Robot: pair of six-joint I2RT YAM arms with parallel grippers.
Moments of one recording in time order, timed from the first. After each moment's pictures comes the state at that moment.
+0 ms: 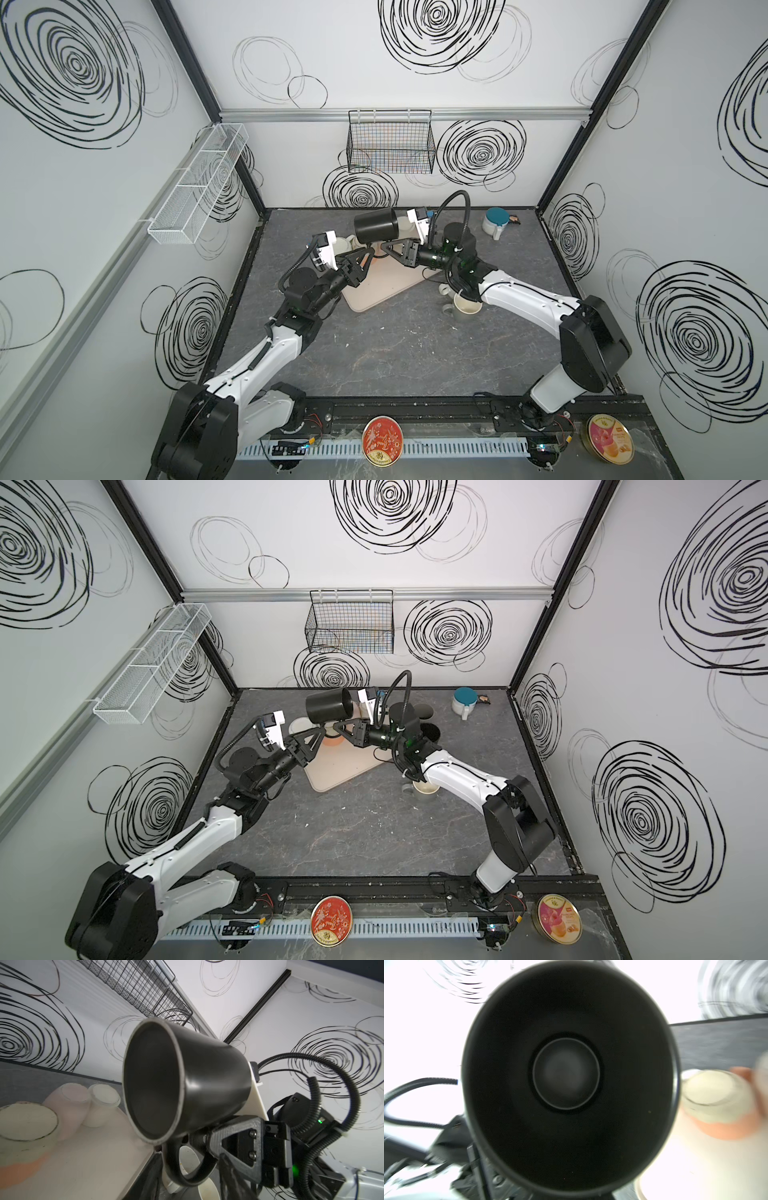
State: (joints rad) left arm -0.32 1.07 0.54 0.59 0.36 -0.70; right arm 0.68 1.61 1.14 0.33 -0.51 0.69
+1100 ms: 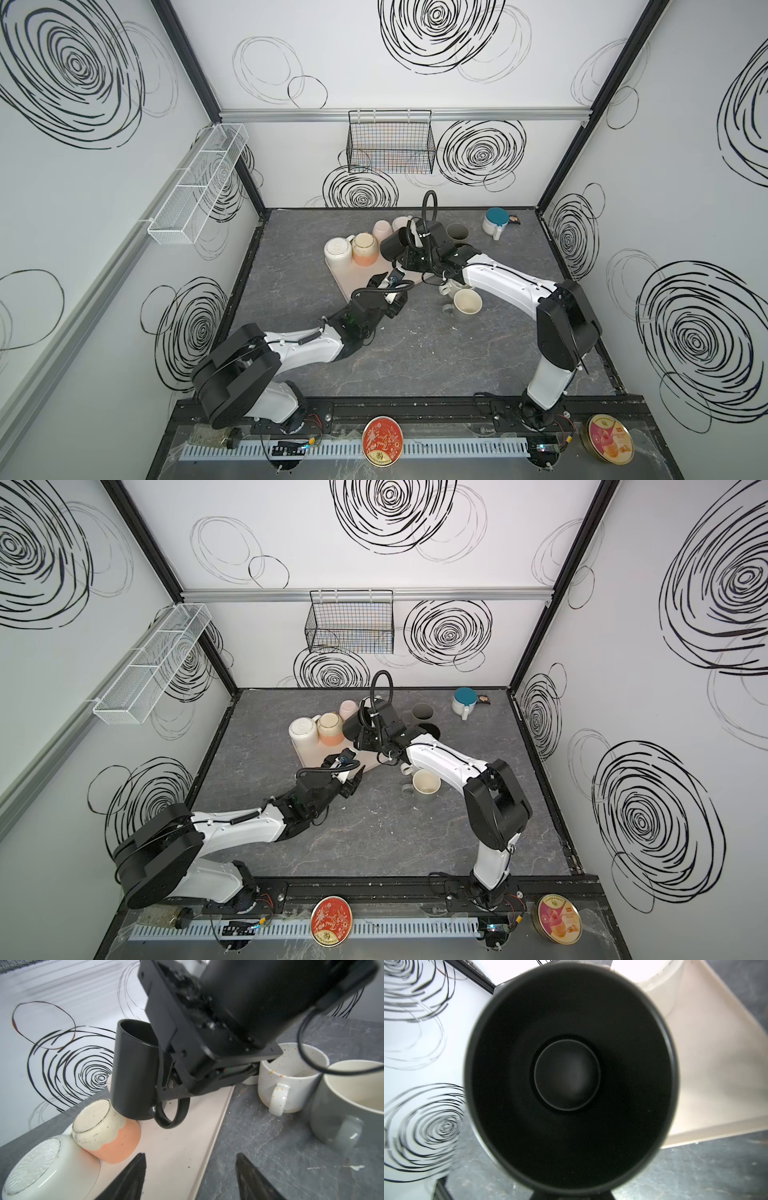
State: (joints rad) left arm -0.80 1.46 0.56 0.64 -0.37 0.20; right arm 0.68 1.78 1.36 -0.30 -0.15 0.70
